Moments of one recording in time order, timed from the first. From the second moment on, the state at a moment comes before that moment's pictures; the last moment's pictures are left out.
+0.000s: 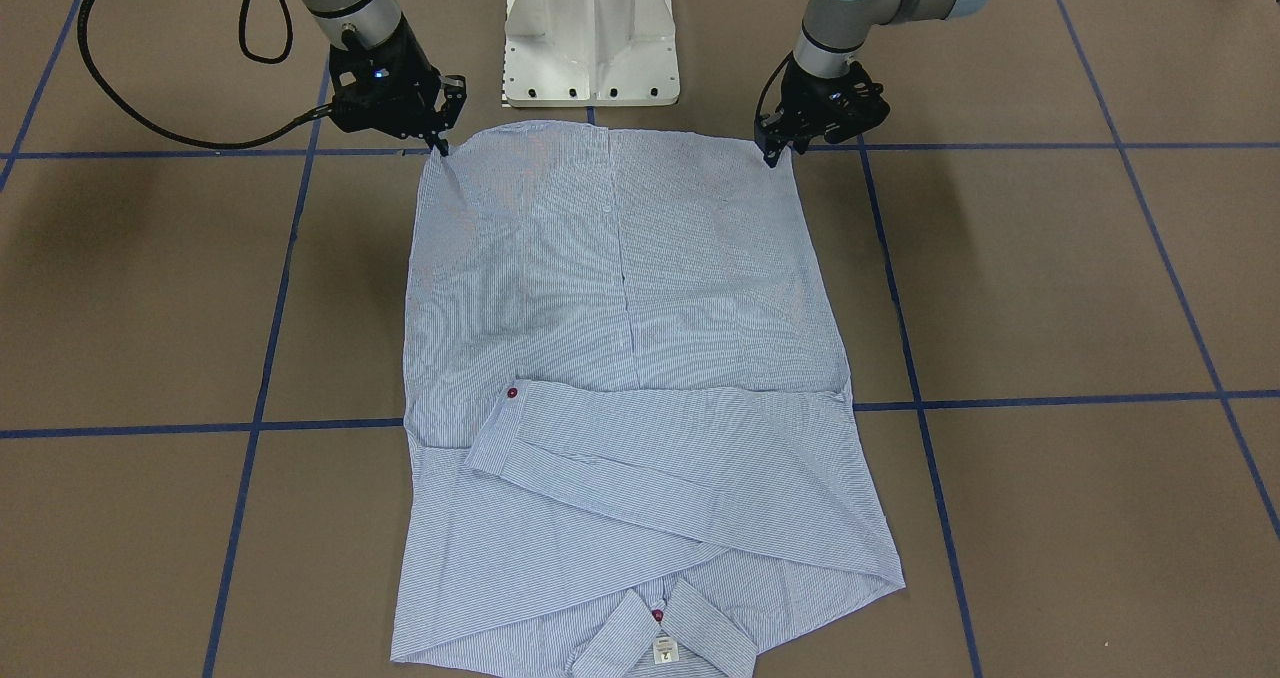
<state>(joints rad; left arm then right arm) -0.25 -1.65 -2.04 -1.86 -1.72 -1.88 0.41 -1.34 2.14 -1.44 1.87 1.23</state>
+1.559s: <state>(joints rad) -0.26 -1.64 -2.11 -1.81 -1.74 -1.87 0.45 -1.37 2.17 -1.44 1.91 1.23</state>
